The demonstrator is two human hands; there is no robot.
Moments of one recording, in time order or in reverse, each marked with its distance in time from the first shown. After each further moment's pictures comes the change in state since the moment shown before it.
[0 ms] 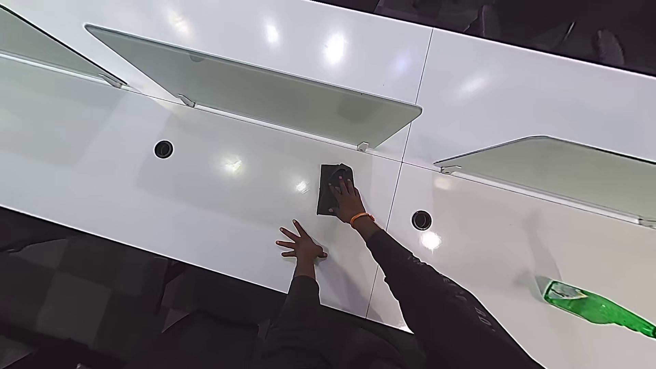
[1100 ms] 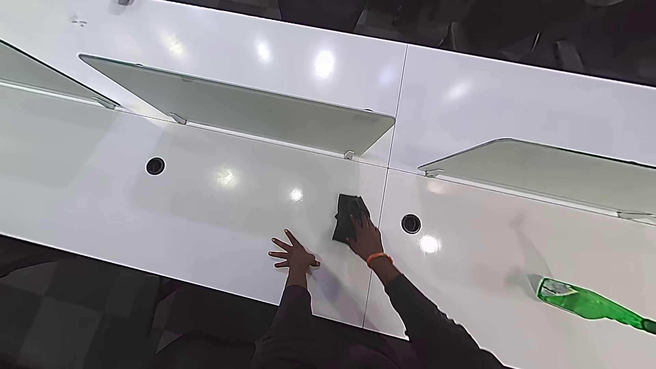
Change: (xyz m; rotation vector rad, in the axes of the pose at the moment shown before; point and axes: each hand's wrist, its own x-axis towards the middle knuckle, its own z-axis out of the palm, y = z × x) left_hand 0.001 0.003 0.001 0.019 0.006 -0.014; right_hand -0.106 0.058 0.038 0.108 0.038 0.270
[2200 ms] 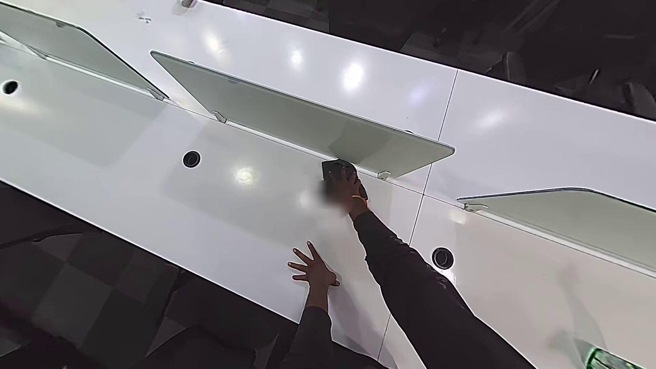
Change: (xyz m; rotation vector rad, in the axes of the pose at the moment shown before) left_hand 0.004 -0.003 0.000 -0.026 -0.007 -0.003; right_hand 0.187 -0.200 -0.091 -0.158 0.010 -0.181
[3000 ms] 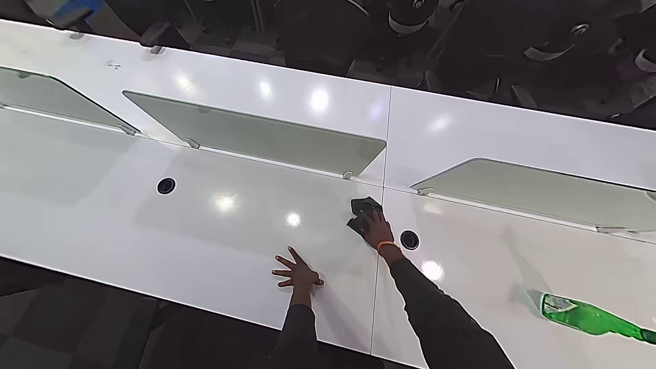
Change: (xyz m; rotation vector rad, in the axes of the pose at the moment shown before) left_hand -0.004 -0.001 0.003 0.009 0.027 0.028; right_hand -0.165 0.199 0.084 0.101 0.137 0.233
